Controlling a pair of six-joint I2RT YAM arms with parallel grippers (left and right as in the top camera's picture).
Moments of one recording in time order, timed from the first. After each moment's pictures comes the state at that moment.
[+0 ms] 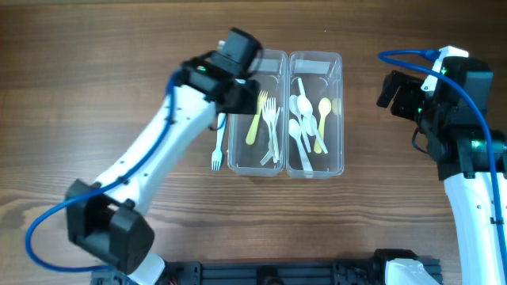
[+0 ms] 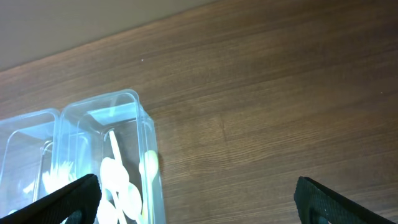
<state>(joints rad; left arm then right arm) -0.50 1.76 1.61 -1.04 -0.07 -0.35 -0.04 1.18 1.19 -0.75 0.07 0.24</state>
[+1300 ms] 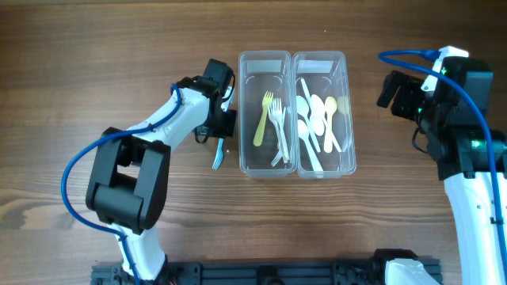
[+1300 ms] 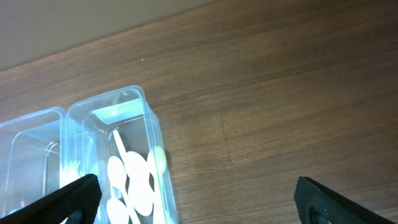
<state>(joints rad) -0.37 1.98 1.30 -0.77 0.06 -0.10 -0.04 1.18 1.19 -0.75 0.07 0.24</state>
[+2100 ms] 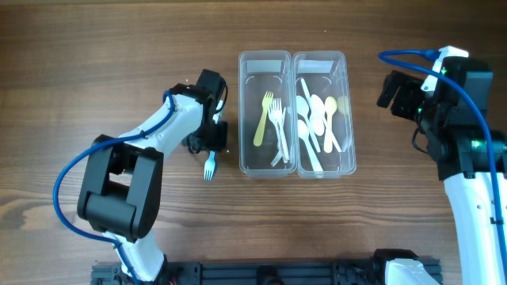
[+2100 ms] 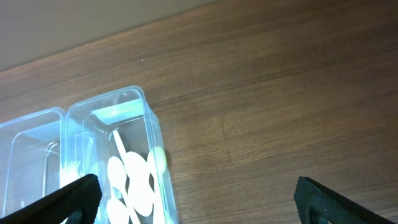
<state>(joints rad) -0.35 1.92 1.22 -0.87 0.04 -0.17 -0.04 1.18 1.19 -0.75 0.07 0.24</state>
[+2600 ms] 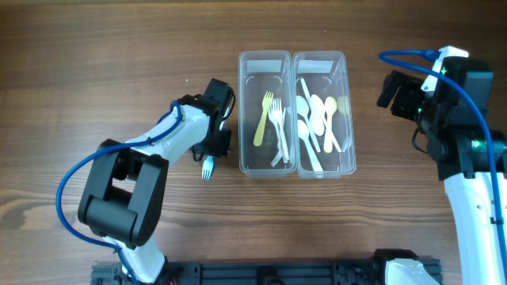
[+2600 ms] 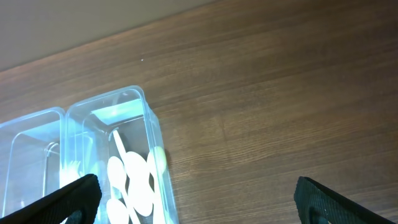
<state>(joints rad) -0.40 1.89 1.14 -0.77 -0.06 -0.13 -0.04 1.18 1.19 -0.75 0.07 0.24</state>
